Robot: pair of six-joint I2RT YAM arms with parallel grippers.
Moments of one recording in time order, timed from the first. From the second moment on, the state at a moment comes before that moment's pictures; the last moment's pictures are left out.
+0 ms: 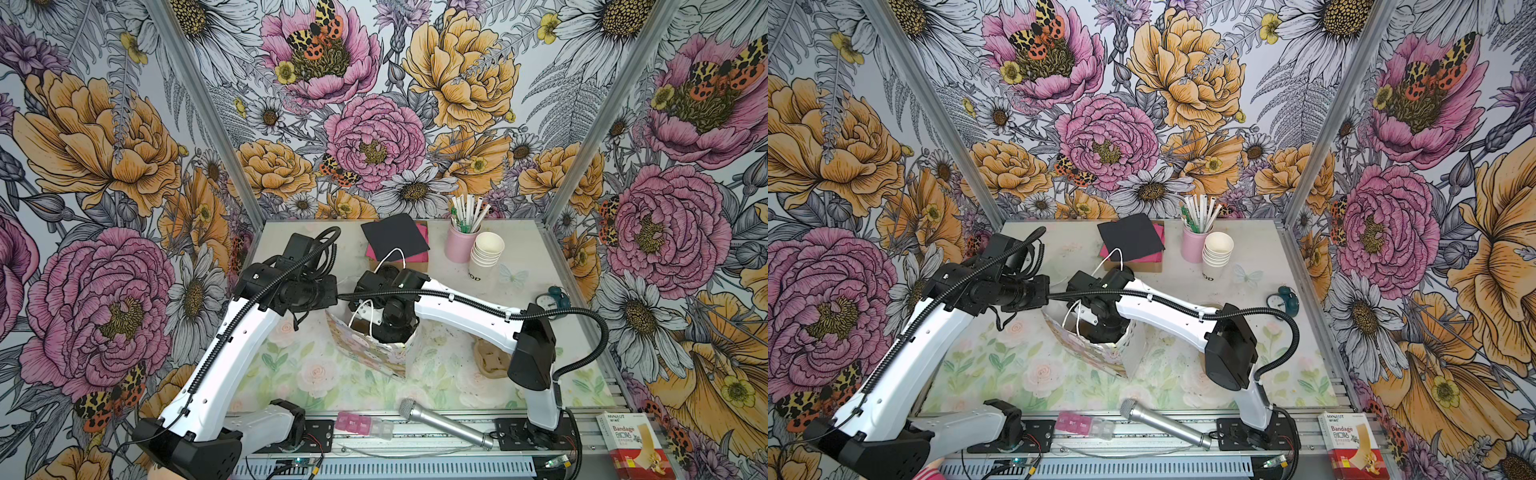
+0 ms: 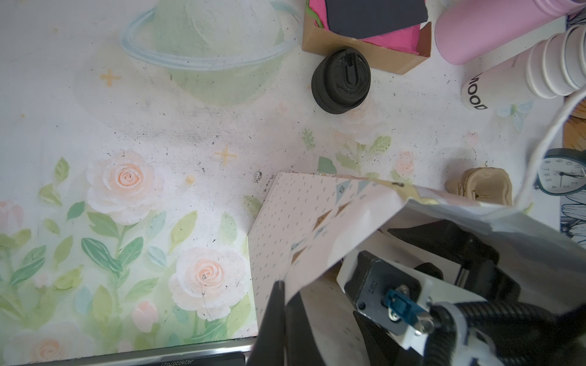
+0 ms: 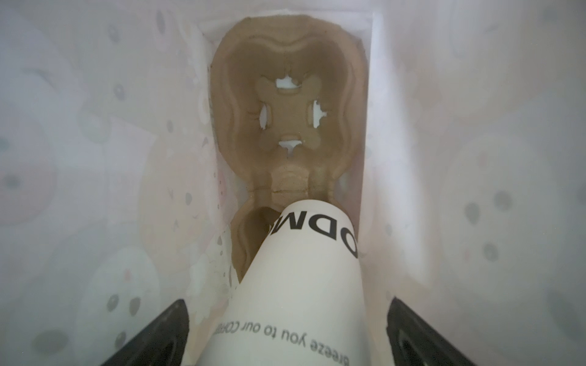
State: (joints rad) left arm -0.38 1.18 1.42 -1.33 -0.01 -0.48; right arm 1.05 2.00 1.90 -1.29 -0.04 -0.06
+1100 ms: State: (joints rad) left arm -0.38 1.18 1.42 -1.33 -0.01 -0.48; right arm 1.05 2.03 2.05 -1.34 -0.03 -0.06
